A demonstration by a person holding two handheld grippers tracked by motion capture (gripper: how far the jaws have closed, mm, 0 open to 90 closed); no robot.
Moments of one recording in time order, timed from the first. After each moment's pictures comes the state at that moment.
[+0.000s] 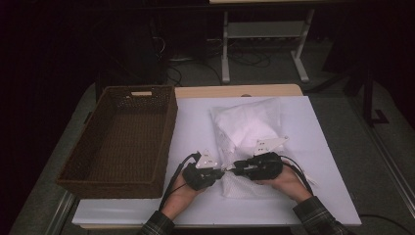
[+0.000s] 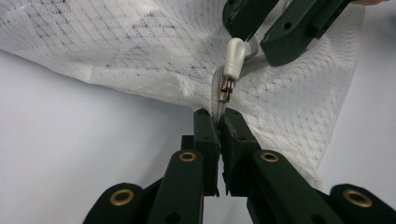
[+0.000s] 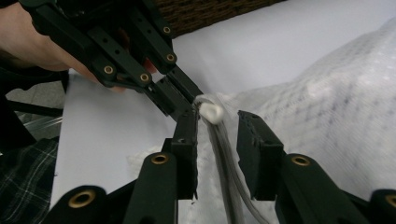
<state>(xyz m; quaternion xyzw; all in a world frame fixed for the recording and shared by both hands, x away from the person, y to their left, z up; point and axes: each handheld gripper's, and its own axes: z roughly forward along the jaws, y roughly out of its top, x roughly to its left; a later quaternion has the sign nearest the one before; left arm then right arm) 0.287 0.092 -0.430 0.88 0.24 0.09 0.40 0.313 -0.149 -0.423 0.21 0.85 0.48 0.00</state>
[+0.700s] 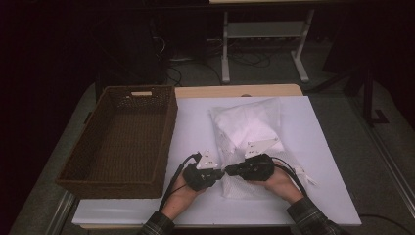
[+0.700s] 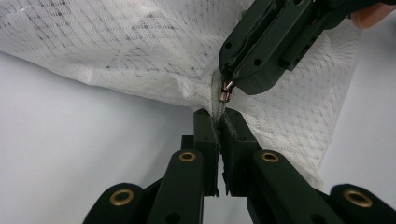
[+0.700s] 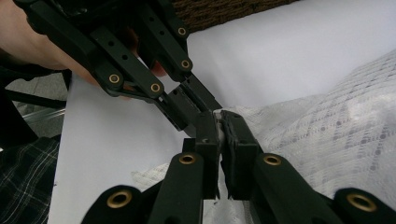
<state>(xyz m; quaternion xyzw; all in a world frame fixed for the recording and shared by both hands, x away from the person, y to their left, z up) 0.286 0.091 -0.430 0.88 0.24 0.09 0.40 0.311 -0.129 -0.426 0.20 0.86 0.47 0.00</state>
